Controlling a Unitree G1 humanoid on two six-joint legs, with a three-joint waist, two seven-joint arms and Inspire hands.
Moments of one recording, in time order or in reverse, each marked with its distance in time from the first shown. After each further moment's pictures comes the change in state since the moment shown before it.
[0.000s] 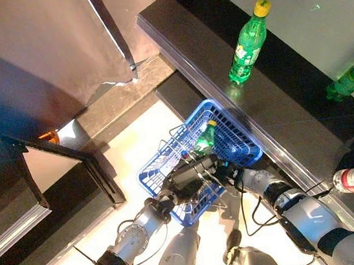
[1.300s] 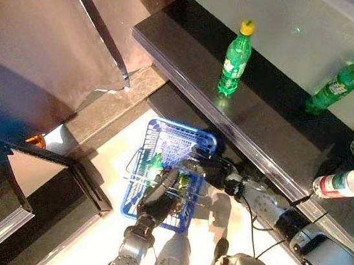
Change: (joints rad) left arm 0.331 -0.117 0.380 0.002 0.204 0.010 0.092; right arm 0.425 -0.072 0.049 -0.730 -0.223 -0.189 0.027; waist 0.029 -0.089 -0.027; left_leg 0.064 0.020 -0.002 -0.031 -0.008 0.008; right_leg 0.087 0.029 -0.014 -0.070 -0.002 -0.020
